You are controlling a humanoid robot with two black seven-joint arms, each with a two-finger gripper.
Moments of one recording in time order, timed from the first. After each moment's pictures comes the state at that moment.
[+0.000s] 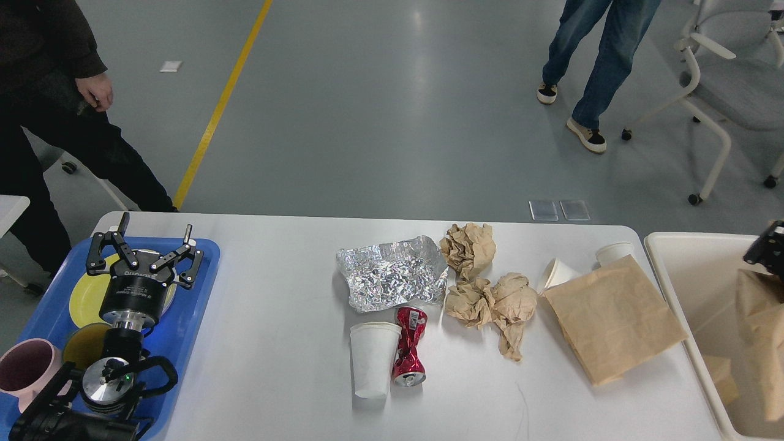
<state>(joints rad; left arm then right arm) -0.29 0.13 -1.48 -0.73 0.01 -0.61 -0.14 2.28 -0.62 -1.74 1.49 0.29 0.50 -0.32</state>
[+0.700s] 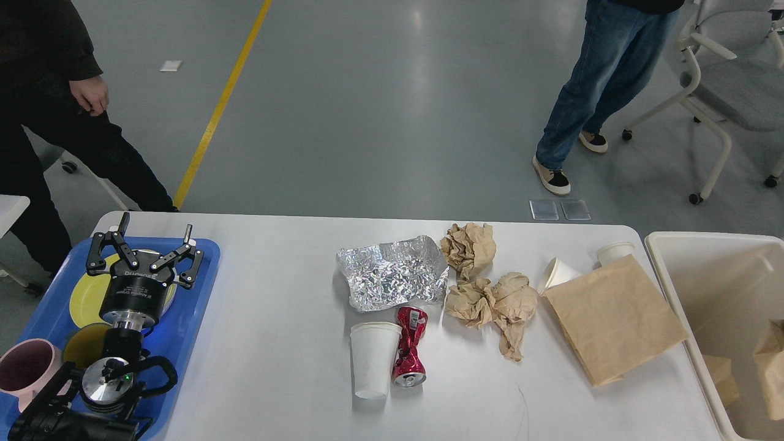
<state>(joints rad) -0.29 0.13 -1.48 -0.73 0.01 -0.61 -0.14 0.98 -0.60 -1.10 0.45 0.29 0.06 -0.31</state>
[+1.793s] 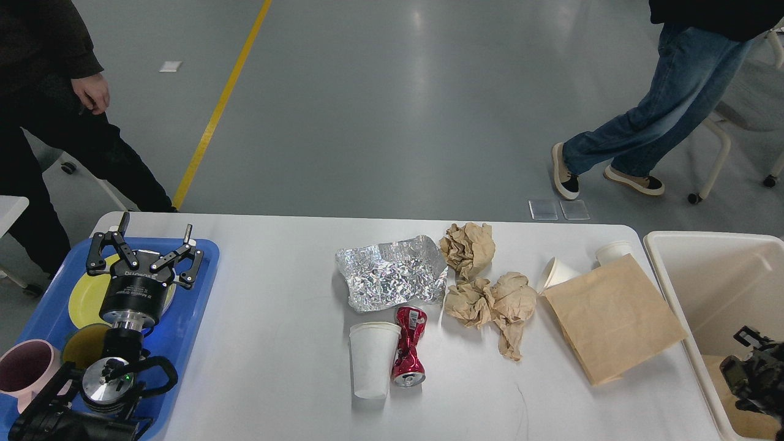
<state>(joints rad) -0.28 0.13 -1.48 -0.73 0.01 -0.61 -0.14 0.57 -0.32 -1.06 -0.04 0.29 -0.05 -0.31</state>
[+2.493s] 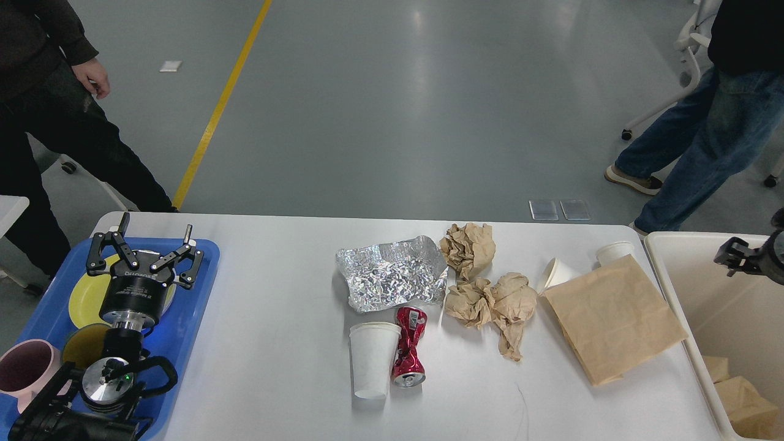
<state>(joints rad) -0.29 0.13 -1.48 -0.73 0.01 -0.61 -0.14 1.69 -0.56 -1.19 0.97 -0.12 0.59 -0.44</state>
